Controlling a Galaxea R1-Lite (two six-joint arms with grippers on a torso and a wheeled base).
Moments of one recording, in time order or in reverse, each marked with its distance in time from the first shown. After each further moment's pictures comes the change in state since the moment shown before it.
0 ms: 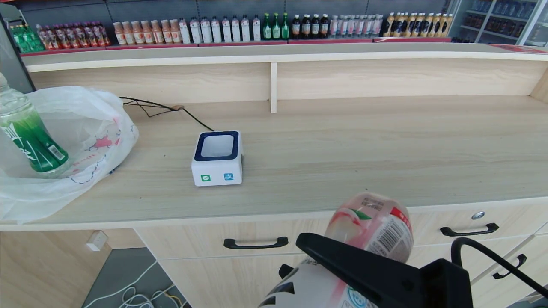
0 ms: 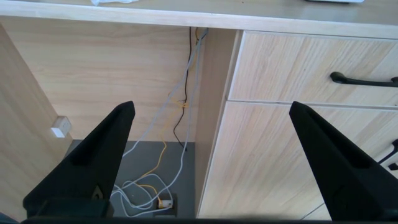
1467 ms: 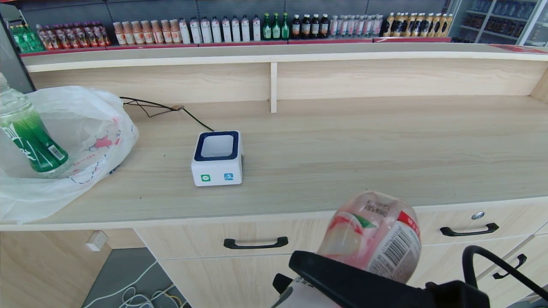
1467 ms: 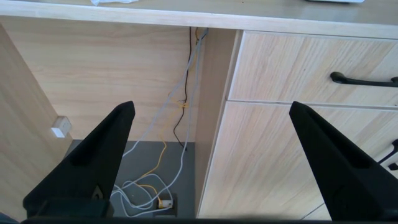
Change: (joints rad) left arm 0.000 0.000 0.000 0.000 0.000 0.000; right arm 0.043 -0.007 -0.013 0.000 -0.003 -0.093
